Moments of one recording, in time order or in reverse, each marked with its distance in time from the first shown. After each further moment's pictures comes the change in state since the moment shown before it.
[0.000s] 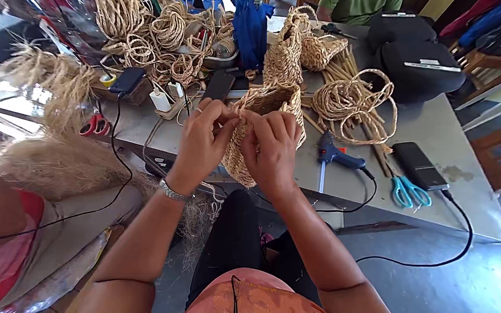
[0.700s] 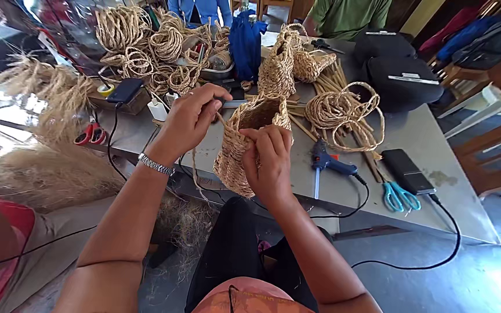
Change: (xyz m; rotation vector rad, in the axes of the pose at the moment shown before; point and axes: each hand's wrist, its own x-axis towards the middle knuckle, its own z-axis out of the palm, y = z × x) left_hand 0.049 -0.050 -0.025 0.028 -0.147 0.242; right_hand -0.008 0.001 -0.004 0.123 -0.013 0.005
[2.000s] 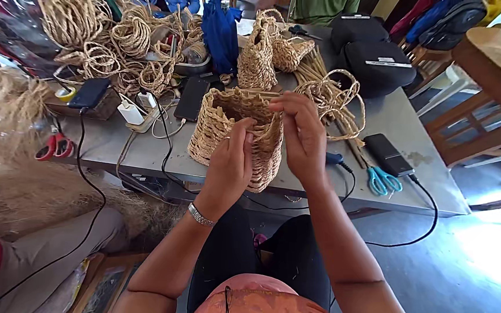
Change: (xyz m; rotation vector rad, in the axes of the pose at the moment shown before) left_hand -0.020 0.101 0.090 -0.025 0.099 -0.206; right_hand 0.026 0.055 -0.061 0.176 -0.119 0.021
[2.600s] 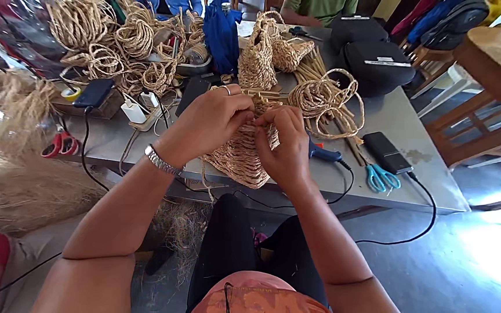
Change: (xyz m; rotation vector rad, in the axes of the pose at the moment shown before) left_hand 0.081 -0.029 -0.059 0.149 -0.407 0.367; right_hand -0.002 -0.022 0.025 -0.180 0.102 0.009
